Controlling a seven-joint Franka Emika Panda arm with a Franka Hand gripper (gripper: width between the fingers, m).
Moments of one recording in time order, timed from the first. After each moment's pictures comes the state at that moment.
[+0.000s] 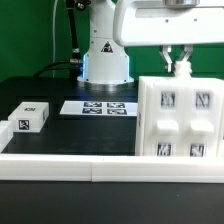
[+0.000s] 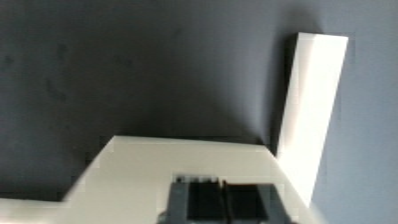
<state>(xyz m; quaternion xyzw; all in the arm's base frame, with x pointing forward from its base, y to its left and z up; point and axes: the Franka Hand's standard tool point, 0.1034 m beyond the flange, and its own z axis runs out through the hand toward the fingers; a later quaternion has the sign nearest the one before) 0.545 0.079 0.134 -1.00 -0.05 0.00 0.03</state>
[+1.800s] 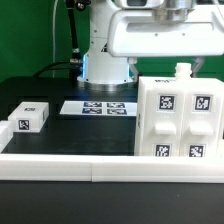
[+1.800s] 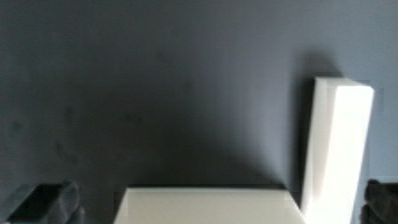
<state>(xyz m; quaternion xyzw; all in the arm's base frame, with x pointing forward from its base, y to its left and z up) 0.509 0.067 0.107 -1.00 -0.02 0.01 0.02</state>
